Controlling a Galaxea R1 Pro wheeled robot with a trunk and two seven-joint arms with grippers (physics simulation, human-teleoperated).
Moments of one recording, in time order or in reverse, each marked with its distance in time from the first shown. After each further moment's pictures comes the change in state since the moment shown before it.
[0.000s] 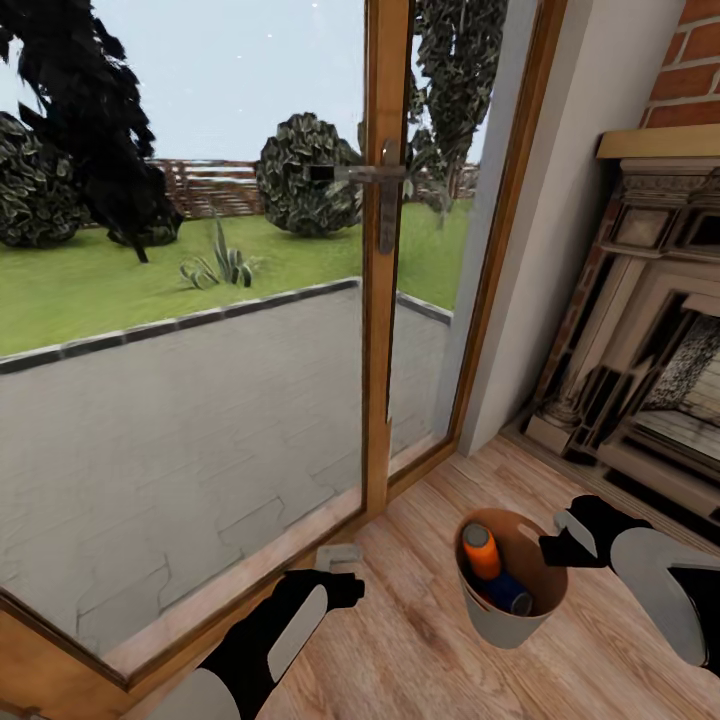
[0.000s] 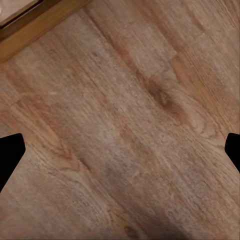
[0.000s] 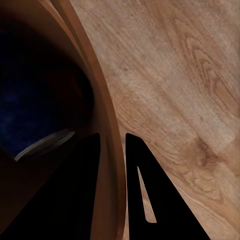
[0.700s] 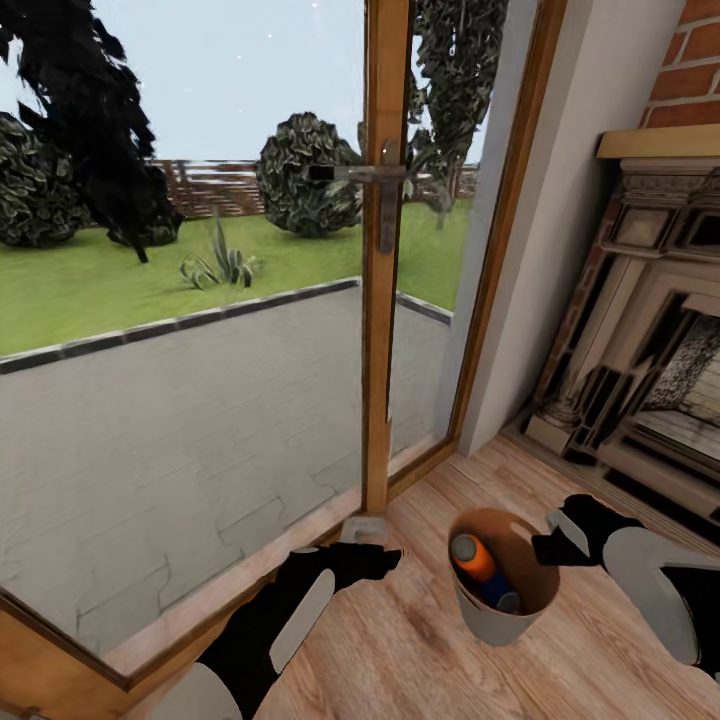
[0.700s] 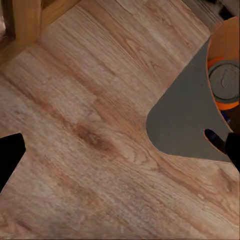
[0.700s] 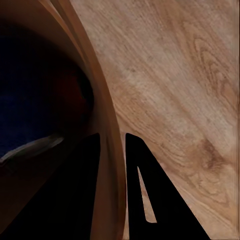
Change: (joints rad) left arm 0.003 -0.003 -0.013 -0.167 -0.084 -0.003 -0.273; right arm 0.000 0.020 -0.006 -0.001 -0.001 0.000 -0.003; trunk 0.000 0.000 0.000
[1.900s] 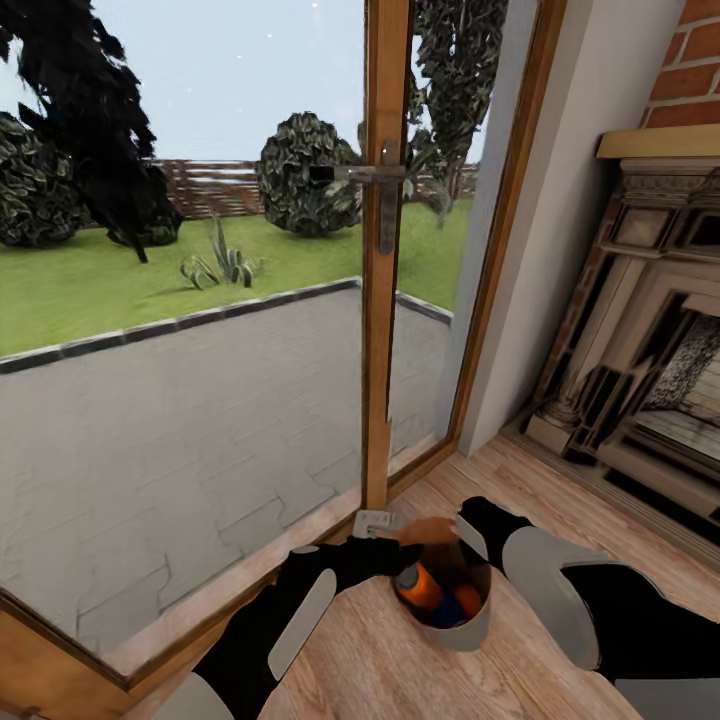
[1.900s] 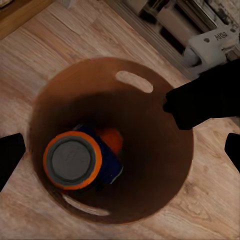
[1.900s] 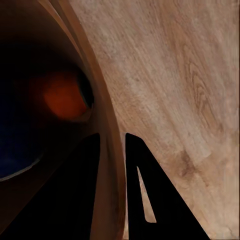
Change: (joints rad) left arm 0.029 -0.001 -0.002 -0.099 -0.006 -0.008 -0.162; right arm 0.003 0.313 0.023 0.022 0.007 0.005 -0.411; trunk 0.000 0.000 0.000
